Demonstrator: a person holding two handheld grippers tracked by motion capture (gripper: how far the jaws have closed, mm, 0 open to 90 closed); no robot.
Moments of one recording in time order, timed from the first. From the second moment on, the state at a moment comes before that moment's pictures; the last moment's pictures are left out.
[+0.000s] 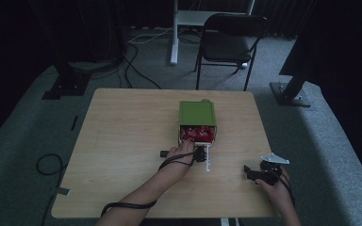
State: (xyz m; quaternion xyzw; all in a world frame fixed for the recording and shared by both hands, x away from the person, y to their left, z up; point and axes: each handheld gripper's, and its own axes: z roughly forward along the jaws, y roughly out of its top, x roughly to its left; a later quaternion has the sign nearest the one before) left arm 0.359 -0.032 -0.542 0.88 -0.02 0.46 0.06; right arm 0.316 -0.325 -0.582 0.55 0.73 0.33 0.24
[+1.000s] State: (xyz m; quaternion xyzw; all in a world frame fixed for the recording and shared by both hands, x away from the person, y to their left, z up) left arm 0.323 -0.031 -0.540 0.89 -0.03 0.45 0.07; right arm 0.316 -0.325 -0.582 0.55 0.73 0.33 0.24
